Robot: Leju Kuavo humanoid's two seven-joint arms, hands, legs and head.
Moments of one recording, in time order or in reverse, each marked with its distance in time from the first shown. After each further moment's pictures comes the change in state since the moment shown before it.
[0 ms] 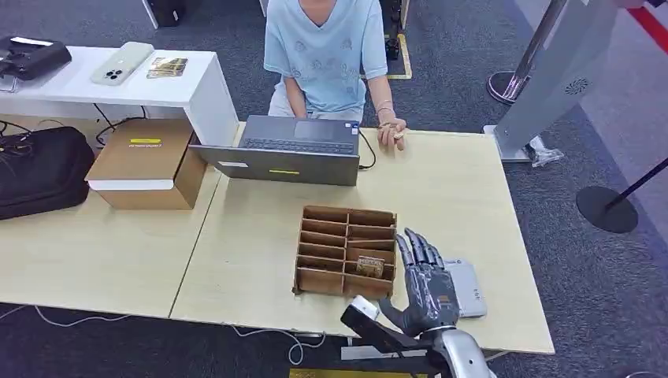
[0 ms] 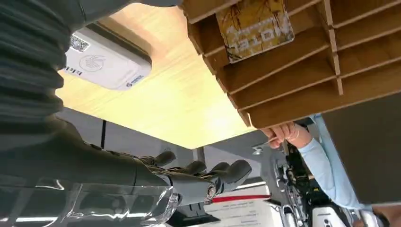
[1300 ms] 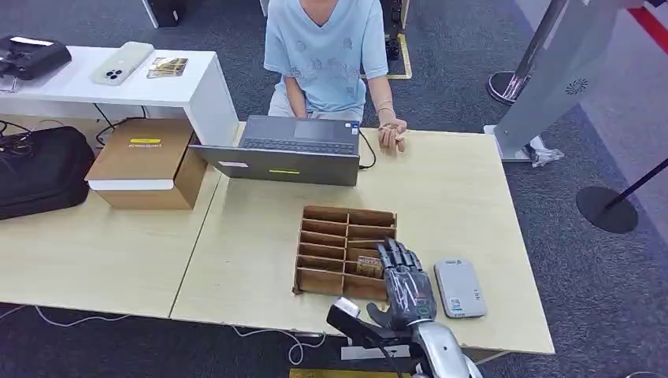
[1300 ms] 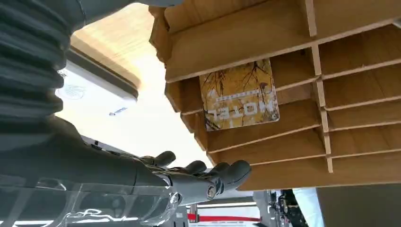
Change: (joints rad) left arm 0.000 0.001 -0.002 0.000 -0.005 -0.001 -0.011; right arm -0.102 0.010 0.055 0.209 -0.002 0.006 0.010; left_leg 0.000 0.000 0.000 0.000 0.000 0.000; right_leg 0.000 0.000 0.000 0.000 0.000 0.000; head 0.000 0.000
